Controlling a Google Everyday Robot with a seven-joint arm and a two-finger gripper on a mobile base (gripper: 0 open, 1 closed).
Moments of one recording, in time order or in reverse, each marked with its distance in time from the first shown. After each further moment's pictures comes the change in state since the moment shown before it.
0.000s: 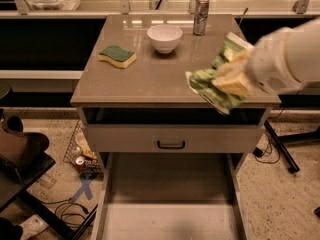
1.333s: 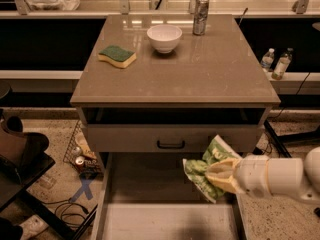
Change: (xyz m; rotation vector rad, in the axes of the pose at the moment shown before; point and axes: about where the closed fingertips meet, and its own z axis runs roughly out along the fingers) arm 0.169 0.153 0.131 -0.229 -0.208 0.288
